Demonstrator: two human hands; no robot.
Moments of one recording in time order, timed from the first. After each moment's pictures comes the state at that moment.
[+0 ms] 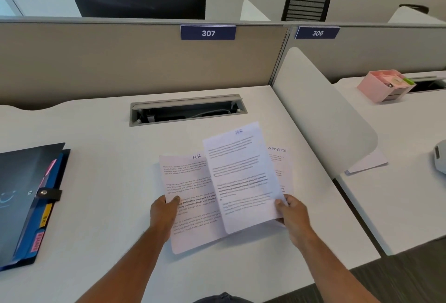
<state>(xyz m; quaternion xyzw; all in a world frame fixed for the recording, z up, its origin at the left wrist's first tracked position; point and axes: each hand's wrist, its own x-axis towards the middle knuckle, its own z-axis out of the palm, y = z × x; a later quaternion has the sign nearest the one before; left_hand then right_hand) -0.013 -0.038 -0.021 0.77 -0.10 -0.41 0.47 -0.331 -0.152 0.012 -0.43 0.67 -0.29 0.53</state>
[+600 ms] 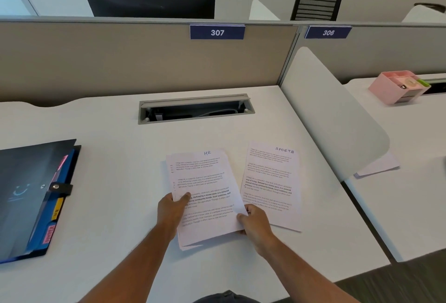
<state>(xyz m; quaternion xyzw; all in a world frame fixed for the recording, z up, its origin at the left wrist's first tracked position) -0.015 -0.035 -0.018 0.76 -0.10 -0.43 0.49 -0.238 -0.102 0.001 -0.51 0.63 -0.14 0.57</state>
